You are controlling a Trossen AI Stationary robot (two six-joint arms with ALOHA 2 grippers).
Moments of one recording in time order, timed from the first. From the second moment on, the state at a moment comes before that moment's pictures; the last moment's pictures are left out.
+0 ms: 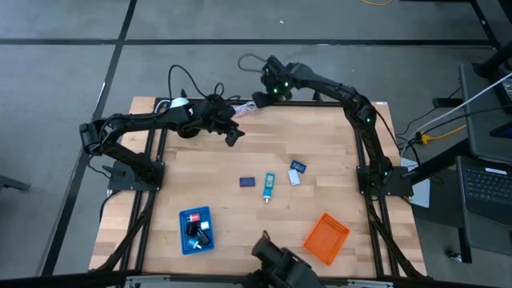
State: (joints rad) left arm 0.48 1.40 0.92 -0.22 0.16 -0.27; right arm -0.63 2.23 2.04 -0.94 -0.36 0.43
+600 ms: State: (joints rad) left arm 0.48 1.35 1.10 -0.20 0.14 0.20; right arm -0.60 2.23 2.35 -1.47 -0.81 0.00
